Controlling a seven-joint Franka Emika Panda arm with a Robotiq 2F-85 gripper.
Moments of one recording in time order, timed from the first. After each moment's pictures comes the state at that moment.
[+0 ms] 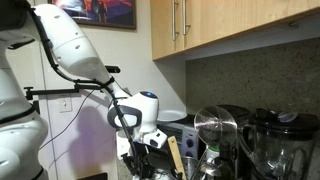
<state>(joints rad) 0.13 -0.21 -0.05 -2.81 0.22 2.50 -0.12</state>
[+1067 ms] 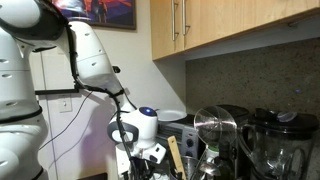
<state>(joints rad) 0.12 -0.02 0.01 -2.81 0.47 2.70 -0.36</state>
